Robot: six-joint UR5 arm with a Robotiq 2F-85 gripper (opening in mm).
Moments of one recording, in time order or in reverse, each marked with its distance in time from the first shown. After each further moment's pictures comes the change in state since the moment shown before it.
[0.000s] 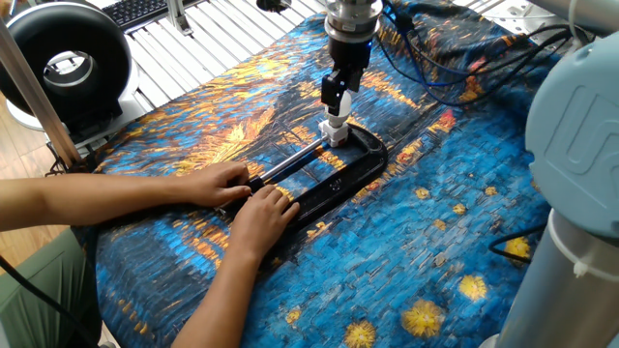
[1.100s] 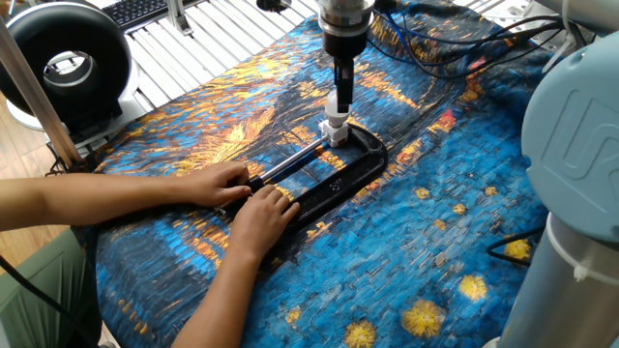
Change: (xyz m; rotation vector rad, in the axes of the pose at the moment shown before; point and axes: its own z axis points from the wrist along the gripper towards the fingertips) arm -0.002 -0.008 -0.007 0.054 0.029 -0.563
